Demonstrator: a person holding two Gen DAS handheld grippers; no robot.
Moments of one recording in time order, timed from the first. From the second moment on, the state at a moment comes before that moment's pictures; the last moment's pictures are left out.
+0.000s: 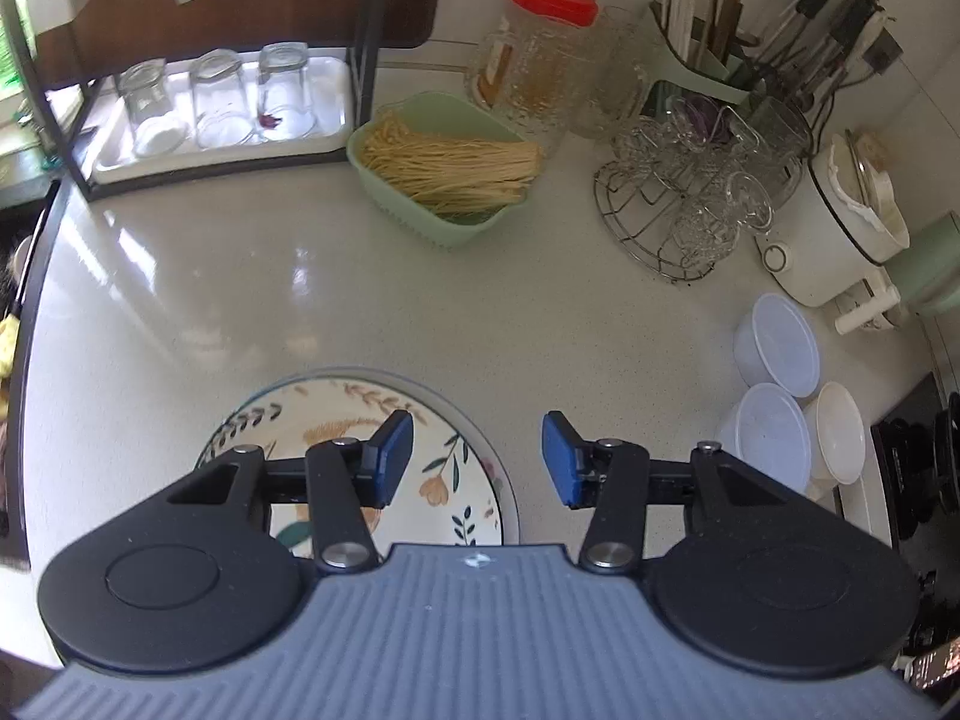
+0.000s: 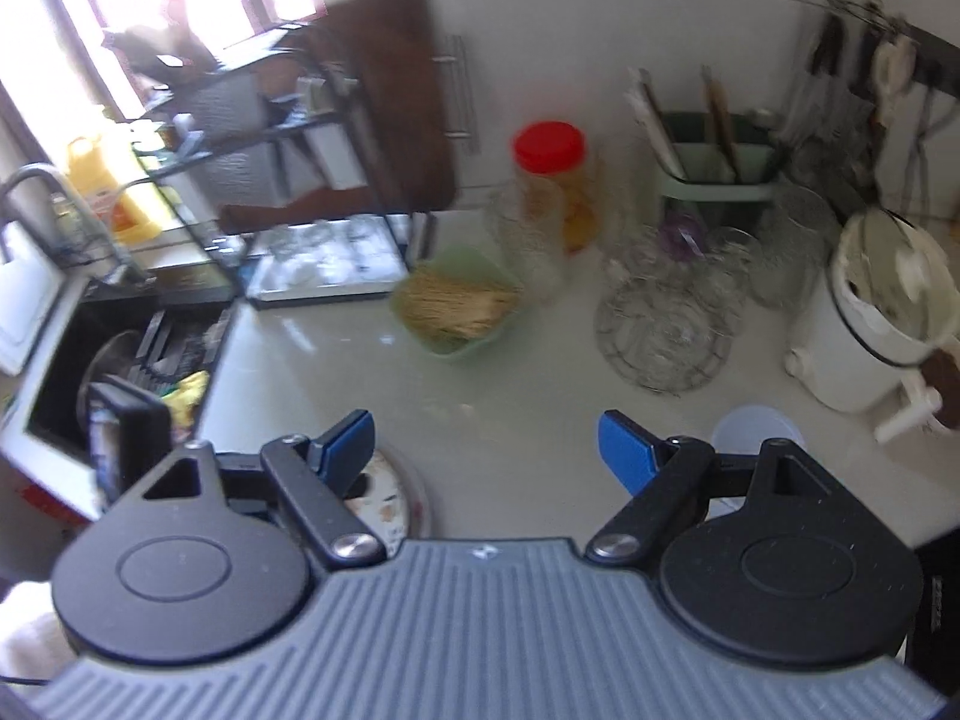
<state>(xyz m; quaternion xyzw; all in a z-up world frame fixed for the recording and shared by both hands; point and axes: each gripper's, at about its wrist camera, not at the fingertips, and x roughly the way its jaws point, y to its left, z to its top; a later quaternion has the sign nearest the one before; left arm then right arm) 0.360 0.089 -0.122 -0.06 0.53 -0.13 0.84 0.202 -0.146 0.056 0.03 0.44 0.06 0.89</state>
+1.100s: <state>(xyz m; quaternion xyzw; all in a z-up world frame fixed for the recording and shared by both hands) 0.394 -0.123 -0.176 -0.04 0.55 -0.24 0.80 0.177 -0.330 -0.109 0.21 0.48 -0.02 0.85</state>
